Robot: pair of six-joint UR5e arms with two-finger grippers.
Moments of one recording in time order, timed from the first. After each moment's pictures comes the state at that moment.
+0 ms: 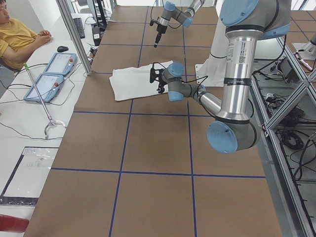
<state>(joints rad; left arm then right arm) -0.45 -1.63 -1.94 -2.49 -1.65 -1.55 0.57 -1.32 1.93 -1.08 1.70 1.38</state>
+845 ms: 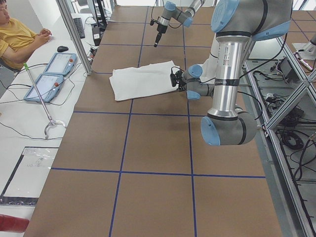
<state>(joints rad) -0.20 -1.72 -1.84 -2.49 -1.45 -1.77 0.57 -1.32 1.93 -1.07 1.70 1.39</state>
